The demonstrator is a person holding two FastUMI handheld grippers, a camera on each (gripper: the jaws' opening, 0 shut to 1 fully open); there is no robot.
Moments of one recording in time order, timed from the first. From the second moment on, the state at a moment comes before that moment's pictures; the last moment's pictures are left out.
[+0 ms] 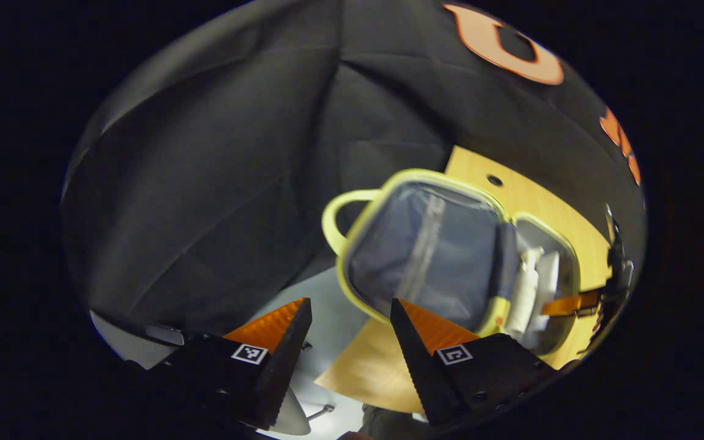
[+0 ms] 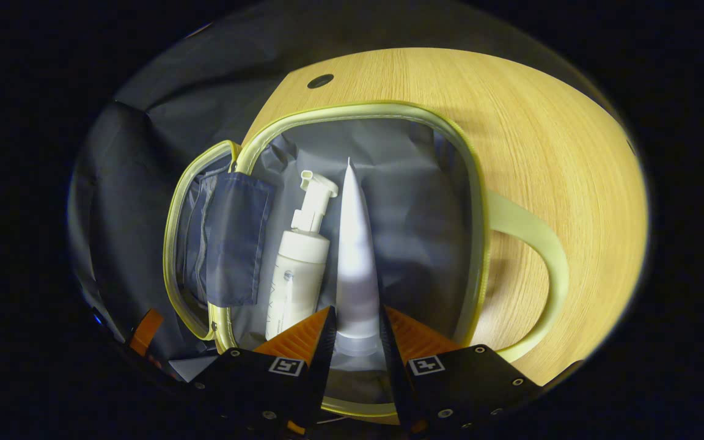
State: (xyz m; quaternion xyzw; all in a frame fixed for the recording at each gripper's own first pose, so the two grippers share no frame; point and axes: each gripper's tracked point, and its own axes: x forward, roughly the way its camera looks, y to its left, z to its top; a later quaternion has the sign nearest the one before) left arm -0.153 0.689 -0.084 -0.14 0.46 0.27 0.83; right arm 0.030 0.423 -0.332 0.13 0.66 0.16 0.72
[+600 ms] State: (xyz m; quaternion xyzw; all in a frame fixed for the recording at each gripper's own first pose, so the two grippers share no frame) left arm -0.078 0.767 -0.119 -0.28 0.40 0.27 0.83; right arm 0.041 0.362 -0.233 0.15 0.52 0.17 0.82
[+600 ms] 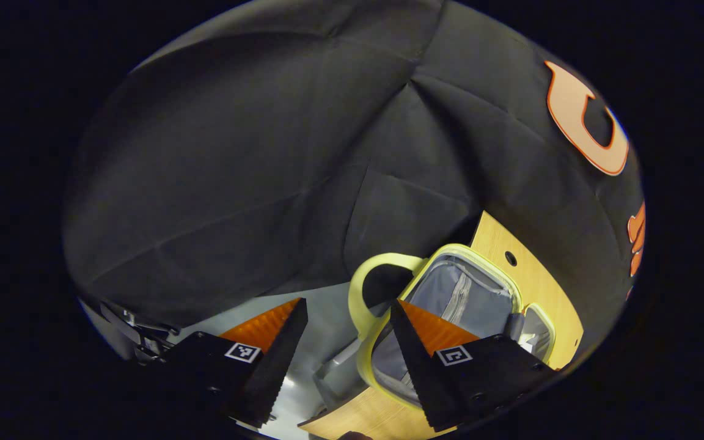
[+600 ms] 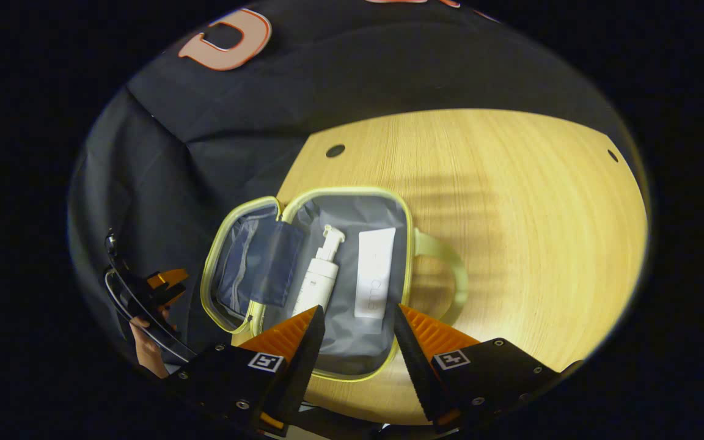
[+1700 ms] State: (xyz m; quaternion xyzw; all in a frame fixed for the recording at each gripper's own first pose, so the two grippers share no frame) left arm -0.044 0.763 -0.203 -0.55 0.37 0.26 0.70; right arm 0.040 0.169 -0.083 0.12 0.24 0.00 0.96
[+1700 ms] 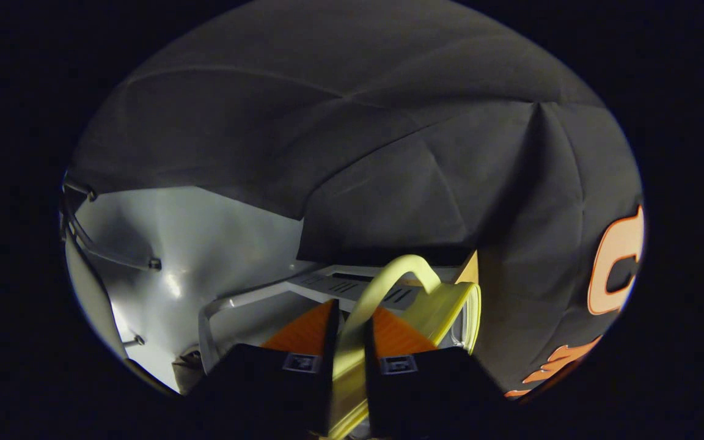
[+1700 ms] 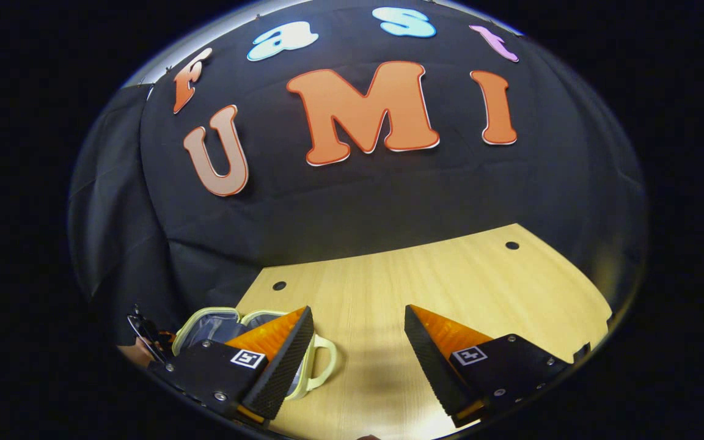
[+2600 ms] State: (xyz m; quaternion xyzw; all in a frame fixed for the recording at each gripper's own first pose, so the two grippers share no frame) left arm 0.031 0.646 0.063 -0.34 0.23 0.08 0.91; right arm 0.025 0.107 -0.054 0.07 0.19 -0.03 0.98
